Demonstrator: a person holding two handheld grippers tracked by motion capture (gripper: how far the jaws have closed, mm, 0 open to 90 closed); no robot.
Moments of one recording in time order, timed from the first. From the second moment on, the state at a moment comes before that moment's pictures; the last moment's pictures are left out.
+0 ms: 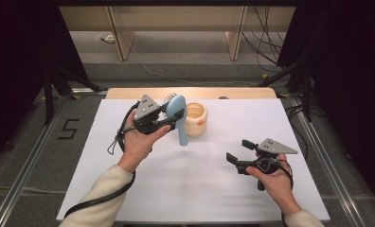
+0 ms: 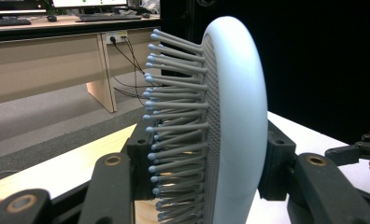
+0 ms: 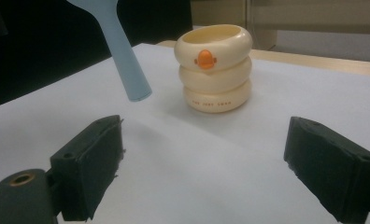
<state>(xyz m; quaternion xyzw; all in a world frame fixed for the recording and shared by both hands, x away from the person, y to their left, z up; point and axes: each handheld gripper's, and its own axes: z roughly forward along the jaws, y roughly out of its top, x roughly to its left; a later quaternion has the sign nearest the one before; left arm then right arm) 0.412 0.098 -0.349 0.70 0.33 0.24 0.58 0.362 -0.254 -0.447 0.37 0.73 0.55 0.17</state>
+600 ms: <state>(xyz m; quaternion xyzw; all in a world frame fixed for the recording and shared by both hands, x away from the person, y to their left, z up) 0.418 0.094 -0.339 0.70 0.33 0.25 0.59 0.357 -0.259 -0.450 0.37 0.73 0.55 0.17</state>
